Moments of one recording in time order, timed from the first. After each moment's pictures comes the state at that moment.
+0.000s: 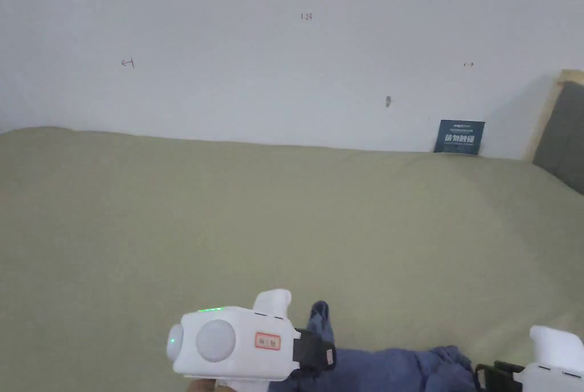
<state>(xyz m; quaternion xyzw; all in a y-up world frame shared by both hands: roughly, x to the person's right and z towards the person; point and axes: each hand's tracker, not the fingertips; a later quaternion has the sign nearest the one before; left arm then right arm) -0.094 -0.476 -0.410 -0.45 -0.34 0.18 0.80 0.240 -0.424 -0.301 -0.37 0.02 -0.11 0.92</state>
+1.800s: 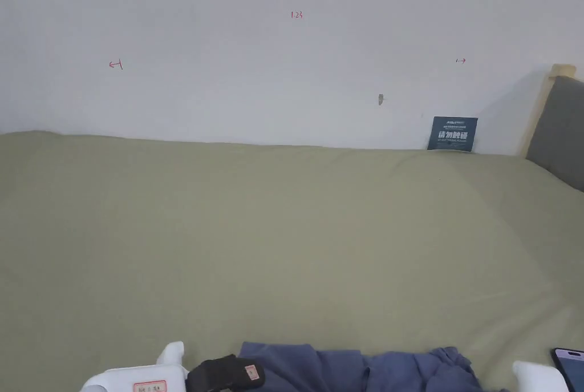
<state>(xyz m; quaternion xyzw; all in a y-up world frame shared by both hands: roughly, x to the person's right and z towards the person) -0.223 -0.555 -0.412 -0.47 -0.30 0.41 0.73 0.235 -0.464 -0.300 -0.41 0.03 -0.11 0.91</state>
